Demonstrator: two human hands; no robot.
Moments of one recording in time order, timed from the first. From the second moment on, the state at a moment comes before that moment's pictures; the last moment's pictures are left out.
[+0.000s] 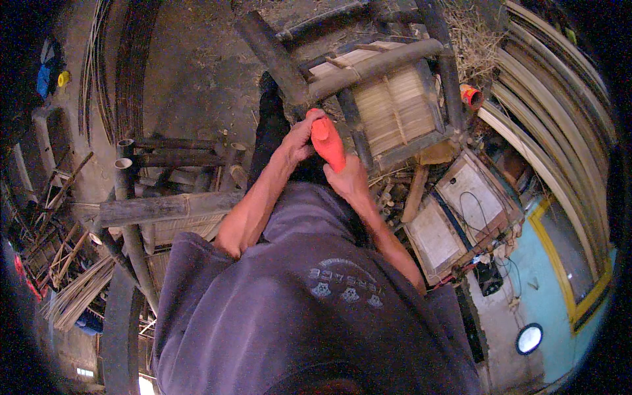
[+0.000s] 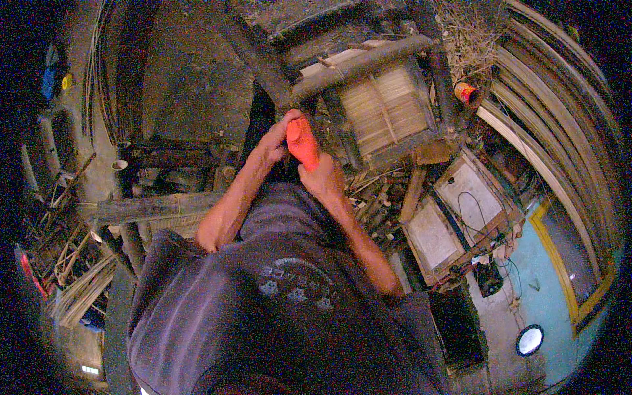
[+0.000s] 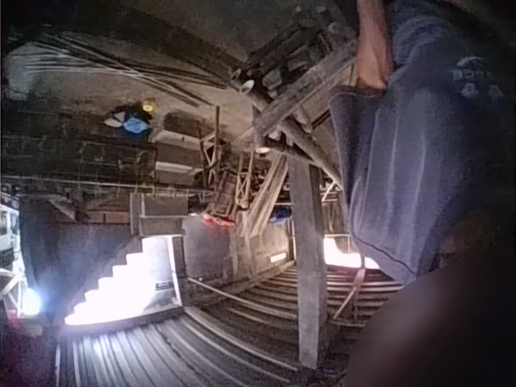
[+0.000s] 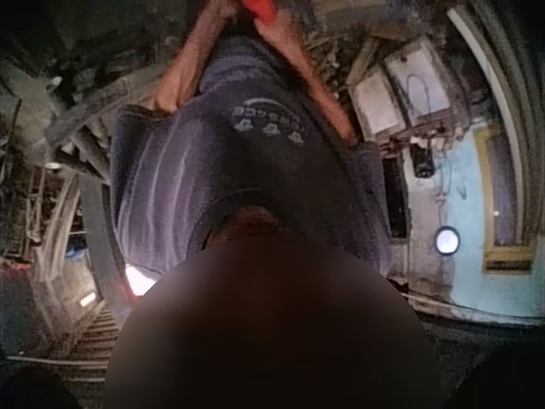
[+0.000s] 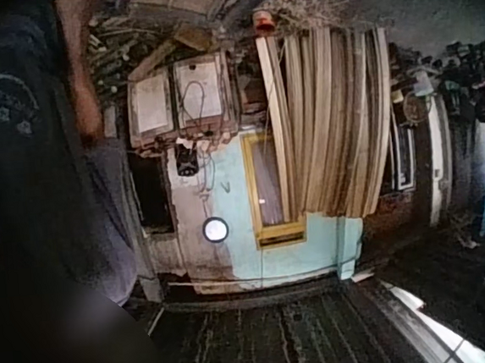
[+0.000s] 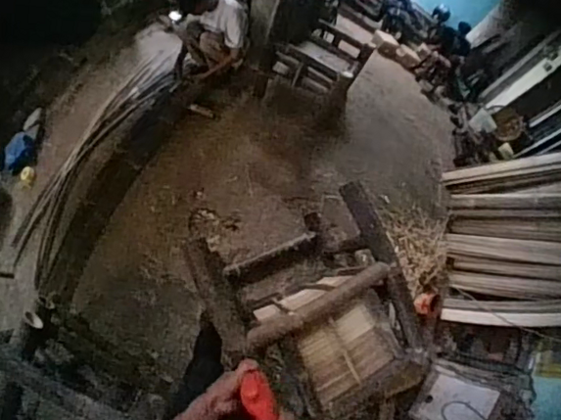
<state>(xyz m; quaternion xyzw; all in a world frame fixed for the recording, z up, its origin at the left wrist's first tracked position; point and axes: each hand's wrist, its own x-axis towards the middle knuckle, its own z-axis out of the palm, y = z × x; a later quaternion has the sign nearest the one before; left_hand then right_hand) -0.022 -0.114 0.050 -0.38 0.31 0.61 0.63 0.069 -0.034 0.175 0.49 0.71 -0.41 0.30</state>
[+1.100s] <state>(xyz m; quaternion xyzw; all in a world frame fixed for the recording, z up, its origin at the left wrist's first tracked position) -0.018 -0.110 -0.006 -0.41 0.22 0.63 0.62 0.064 -0.027 0.136 0.46 0.74 -0.37 0.31</state>
